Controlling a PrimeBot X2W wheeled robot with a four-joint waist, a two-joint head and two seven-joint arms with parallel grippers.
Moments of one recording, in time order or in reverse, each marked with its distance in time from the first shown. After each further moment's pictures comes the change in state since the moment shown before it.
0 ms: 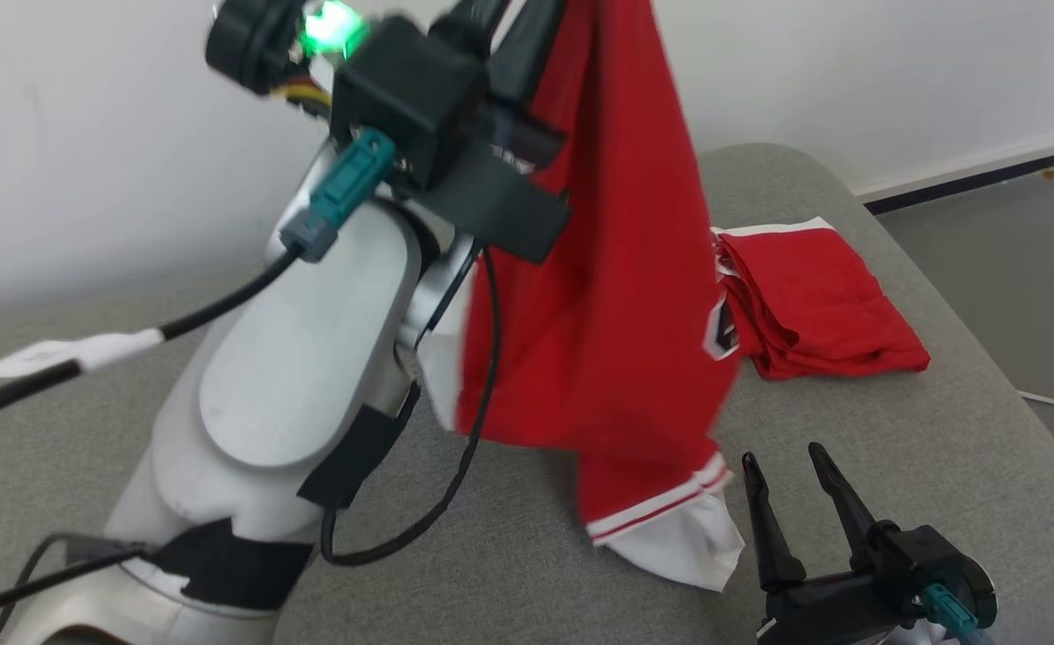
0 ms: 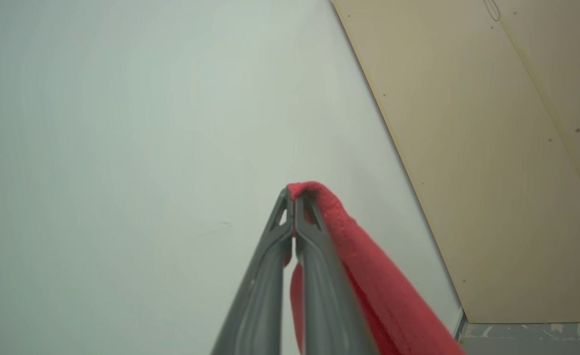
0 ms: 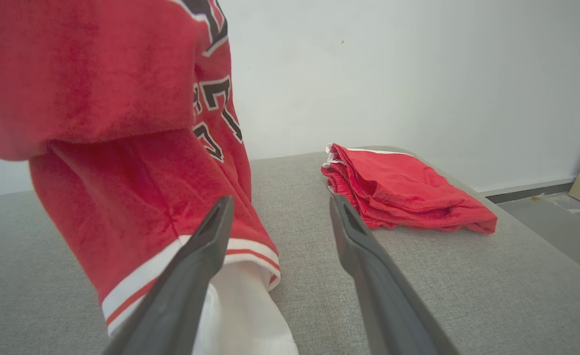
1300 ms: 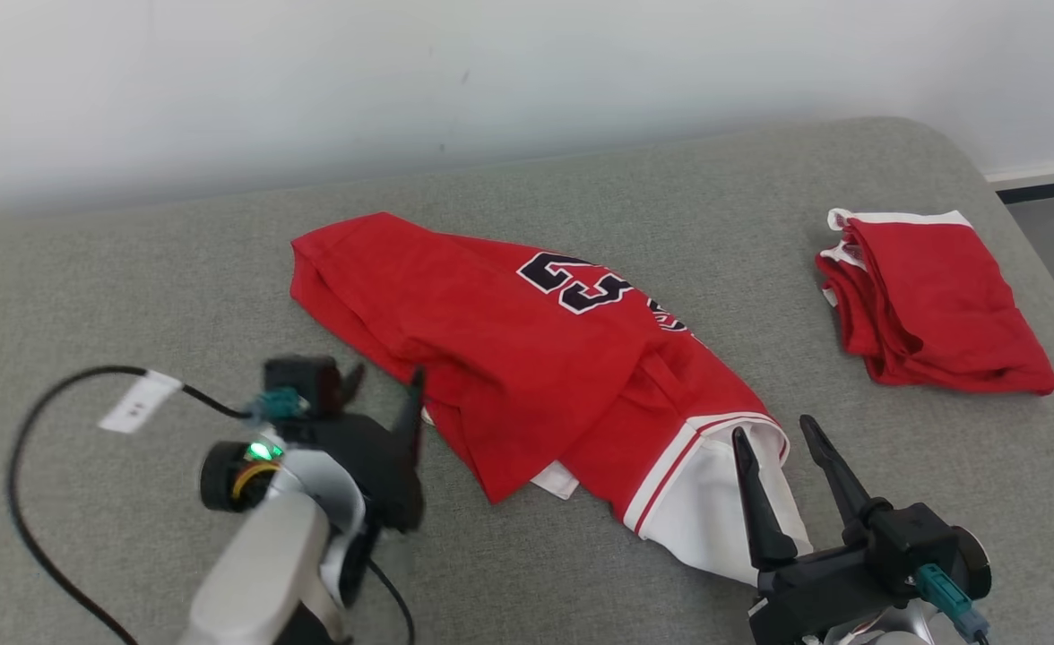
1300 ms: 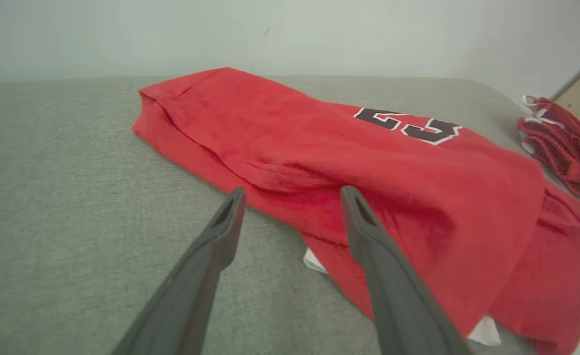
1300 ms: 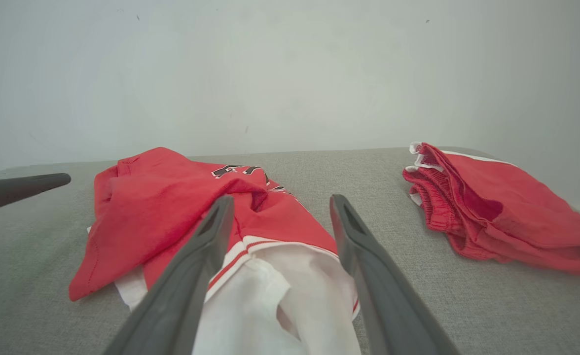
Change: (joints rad) left arm 0.377 0.017 0.124 0.552 -0.289 -0.002 0.123; right arm -0.031 0.000 0.009 -0.029 -0.019 0.000 0.005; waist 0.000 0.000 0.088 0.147
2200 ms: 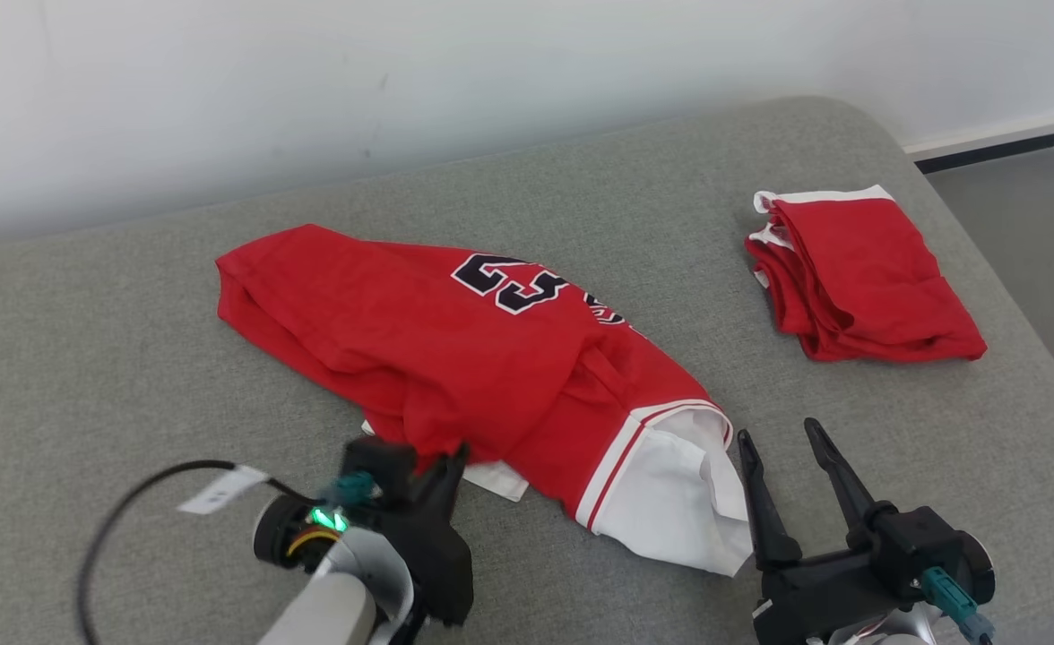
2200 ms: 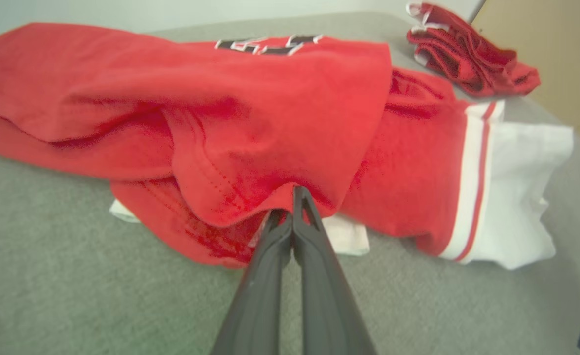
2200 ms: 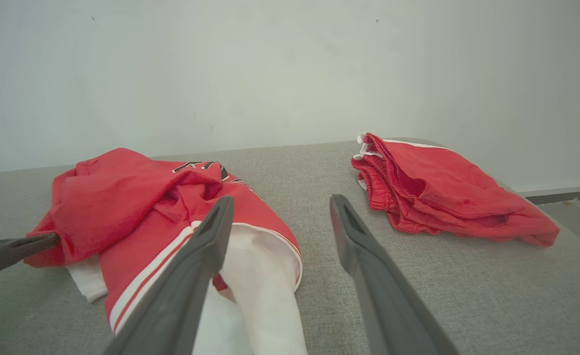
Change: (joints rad) left arm 0.203 0.027 -0.190 -0.223 0.067 0.005 0.066; right arm 0.004 0.000 0.002 0.005 0.007 0.000 -0.003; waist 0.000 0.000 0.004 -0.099
